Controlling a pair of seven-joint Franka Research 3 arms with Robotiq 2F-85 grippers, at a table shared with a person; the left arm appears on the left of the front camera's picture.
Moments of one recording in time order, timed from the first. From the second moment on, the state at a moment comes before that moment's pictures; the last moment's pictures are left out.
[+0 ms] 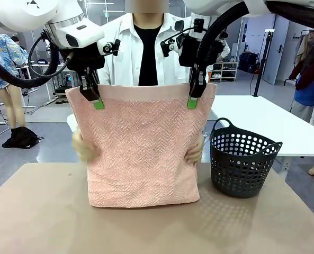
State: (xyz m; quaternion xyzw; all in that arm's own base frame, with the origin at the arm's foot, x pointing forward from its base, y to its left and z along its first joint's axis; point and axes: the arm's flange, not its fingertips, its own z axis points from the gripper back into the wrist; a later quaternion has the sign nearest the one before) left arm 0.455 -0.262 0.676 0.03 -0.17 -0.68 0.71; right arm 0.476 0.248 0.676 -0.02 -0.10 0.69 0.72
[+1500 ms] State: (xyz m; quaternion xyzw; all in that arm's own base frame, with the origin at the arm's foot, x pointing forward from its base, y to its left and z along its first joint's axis) left arm 0.455 -0.262 0.676 0.03 -0.17 -0.68 0.71; right arm 0.476 0.248 0.676 -0.02 -0.10 0.69 0.72
